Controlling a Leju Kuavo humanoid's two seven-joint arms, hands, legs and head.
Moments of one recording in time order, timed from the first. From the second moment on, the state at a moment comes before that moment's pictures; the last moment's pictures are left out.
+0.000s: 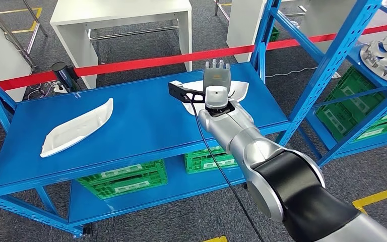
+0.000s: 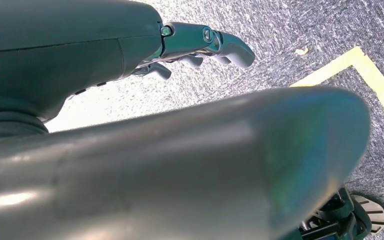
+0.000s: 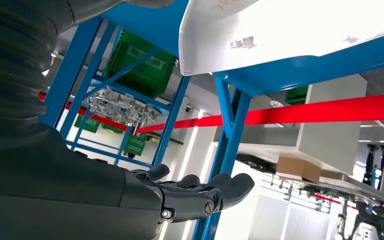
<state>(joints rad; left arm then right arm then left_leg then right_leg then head) -0.14 -0.18 0.83 -0.19 -1.12 -0.12 -0.07 -1.03 0.18 0.43 -0.28 1.57 -0.11 0.21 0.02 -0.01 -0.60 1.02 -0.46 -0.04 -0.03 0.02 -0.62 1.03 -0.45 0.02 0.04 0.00</state>
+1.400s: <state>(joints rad) -0.15 -0.18 0.83 -0.19 -1.12 -0.12 -0.07 -1.04 0.17 0.43 -0.28 1.57 -0.12 0.21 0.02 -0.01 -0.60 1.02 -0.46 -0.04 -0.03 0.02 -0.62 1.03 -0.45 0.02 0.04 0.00</state>
